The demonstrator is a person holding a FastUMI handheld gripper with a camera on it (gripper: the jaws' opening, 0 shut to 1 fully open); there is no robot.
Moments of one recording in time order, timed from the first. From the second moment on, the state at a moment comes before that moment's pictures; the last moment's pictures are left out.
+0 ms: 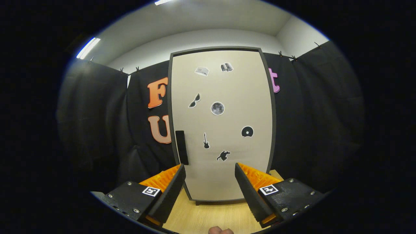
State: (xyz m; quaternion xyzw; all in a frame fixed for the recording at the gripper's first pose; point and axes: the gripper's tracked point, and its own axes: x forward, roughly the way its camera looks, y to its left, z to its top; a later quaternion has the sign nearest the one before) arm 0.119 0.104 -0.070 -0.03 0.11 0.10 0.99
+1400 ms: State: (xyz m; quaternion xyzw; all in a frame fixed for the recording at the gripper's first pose) arm 0.199 -0.248 -0.171 0.02 0.10 0.06 0.99
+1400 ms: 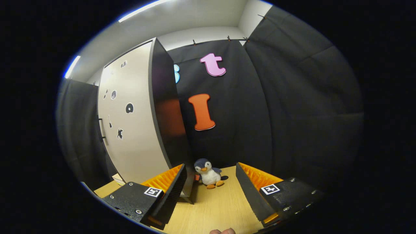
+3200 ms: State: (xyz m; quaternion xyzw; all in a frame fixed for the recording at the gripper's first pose) arm 0.059 0.058 0.003 -0.05 0.04 0.03 1.00
